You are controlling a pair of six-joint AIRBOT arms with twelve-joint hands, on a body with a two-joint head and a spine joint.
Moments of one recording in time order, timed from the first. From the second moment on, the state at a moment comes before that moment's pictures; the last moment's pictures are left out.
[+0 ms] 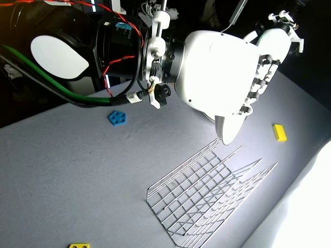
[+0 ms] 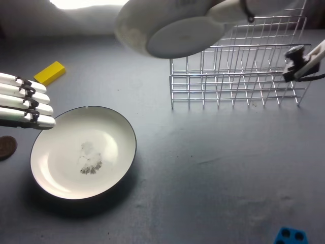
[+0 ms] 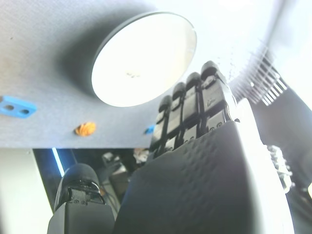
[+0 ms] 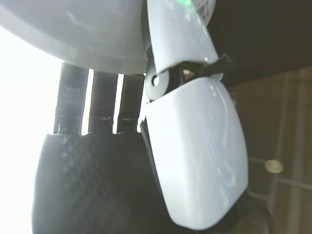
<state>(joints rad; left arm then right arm) 0.55 -0.80 1.53 1.50 -1.06 -0.11 -0.06 -0.98 1.06 -0.01 0.26 -0.12</state>
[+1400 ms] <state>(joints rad) 0.62 -0.90 1.57 1.50 -1.03 -0.11 -0.01 -0.97 1.20 -0.01 0.11 -0.07</state>
